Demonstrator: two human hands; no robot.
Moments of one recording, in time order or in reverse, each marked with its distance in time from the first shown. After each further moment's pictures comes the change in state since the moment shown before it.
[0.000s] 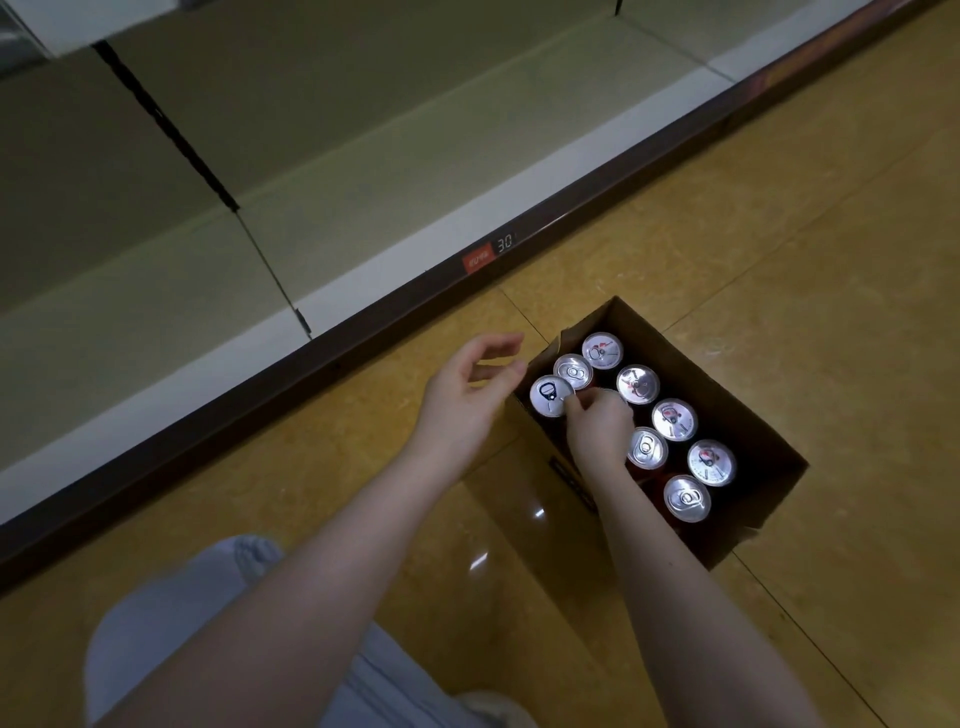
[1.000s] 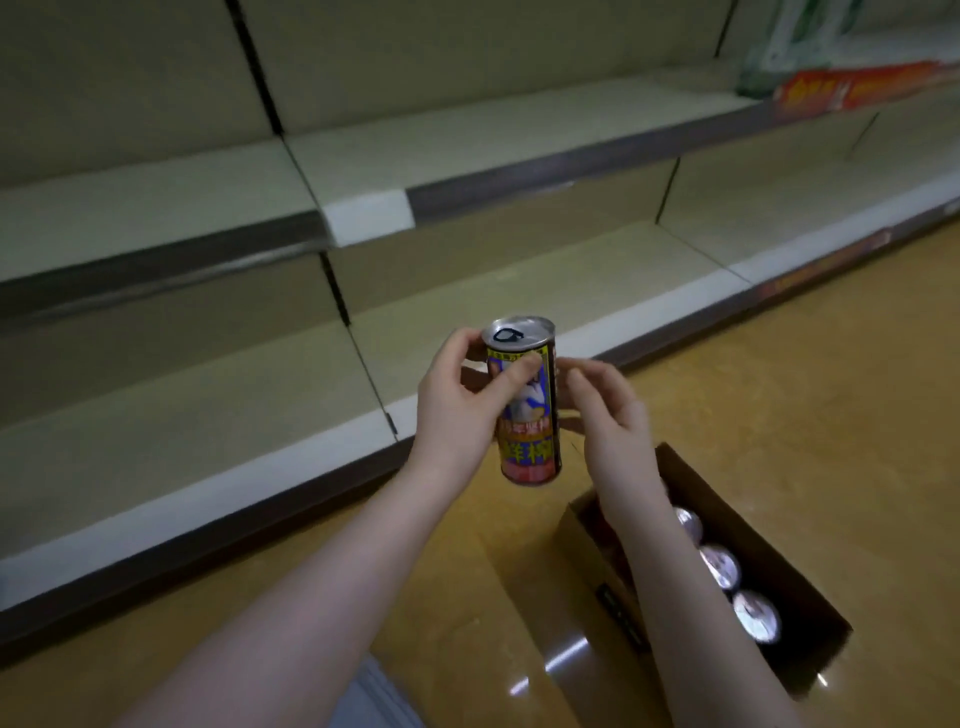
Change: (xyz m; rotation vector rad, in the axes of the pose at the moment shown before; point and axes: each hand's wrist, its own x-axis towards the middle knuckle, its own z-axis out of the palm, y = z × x) left_hand -0.015 0.093 -0.107 -0.141 0.333 0.339; right_hand -0.119 -0.193 -0.088 0.788 -0.258 -0.519
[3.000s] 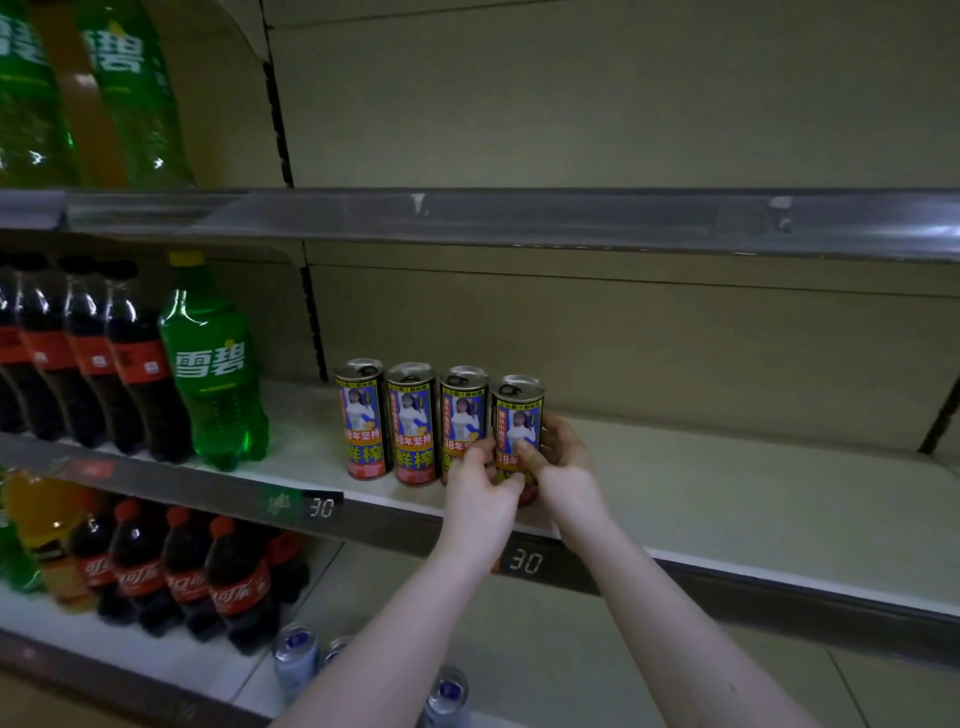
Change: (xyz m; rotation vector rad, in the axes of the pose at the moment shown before) left_hand 0.023 0.041 -0.585 0.147 0.761 -0.138; right_hand -0.046 -0.079 0.669 0.173 -0.770 -0.146
